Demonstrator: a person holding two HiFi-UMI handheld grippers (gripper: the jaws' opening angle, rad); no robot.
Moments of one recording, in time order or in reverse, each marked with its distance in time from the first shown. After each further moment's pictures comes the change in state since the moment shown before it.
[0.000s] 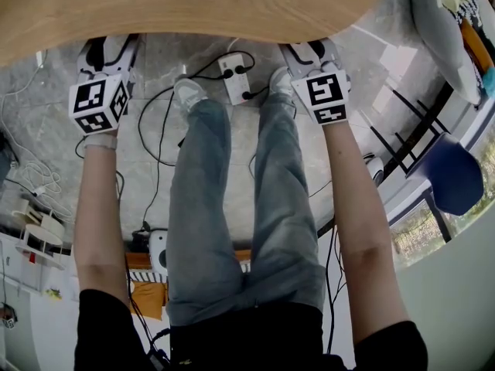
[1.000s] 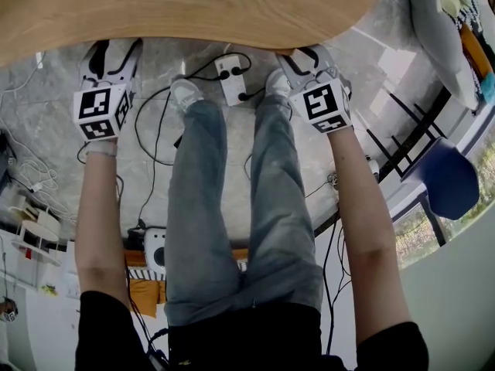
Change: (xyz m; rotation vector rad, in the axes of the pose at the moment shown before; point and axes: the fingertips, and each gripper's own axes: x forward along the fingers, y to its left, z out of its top) left arm -0.004 -0.017 -0.015 0.052 0.067 -0.009; right arm -0.011 0.012 -0.010 -0.203 0.043 0.123
